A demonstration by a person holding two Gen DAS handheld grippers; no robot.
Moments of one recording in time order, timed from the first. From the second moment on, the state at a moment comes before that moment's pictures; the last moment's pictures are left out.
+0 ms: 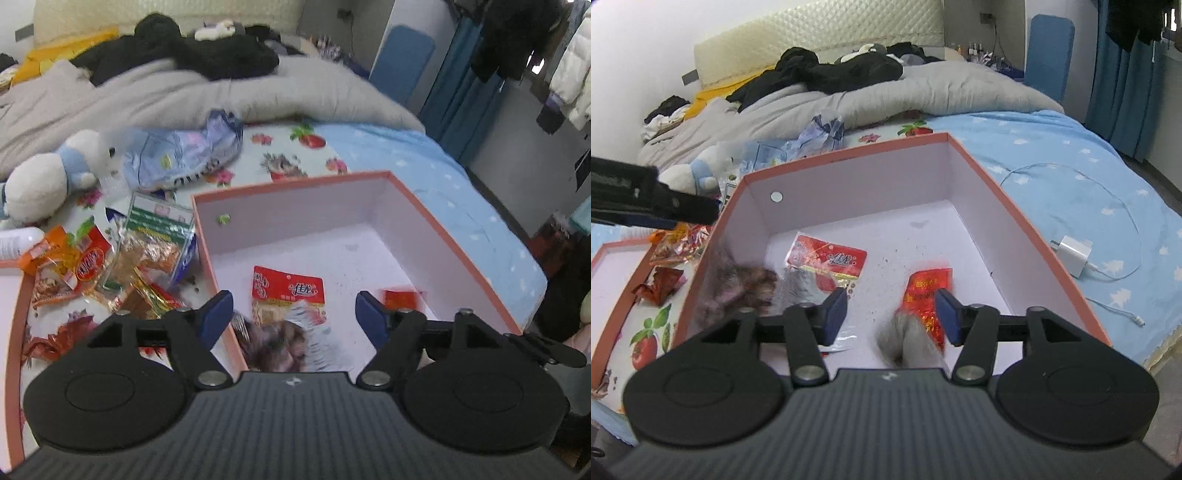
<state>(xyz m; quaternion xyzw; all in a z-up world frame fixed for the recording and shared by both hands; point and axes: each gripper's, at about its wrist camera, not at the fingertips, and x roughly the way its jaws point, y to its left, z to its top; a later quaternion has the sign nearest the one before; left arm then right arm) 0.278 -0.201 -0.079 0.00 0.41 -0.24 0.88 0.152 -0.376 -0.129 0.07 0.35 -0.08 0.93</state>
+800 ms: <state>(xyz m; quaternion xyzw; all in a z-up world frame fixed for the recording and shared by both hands) 0.163 -0.137 -0.061 0.02 0.31 -0.25 0.92 0.066 -0.316 -0.102 0.07 0.26 -0.05 0.96</state>
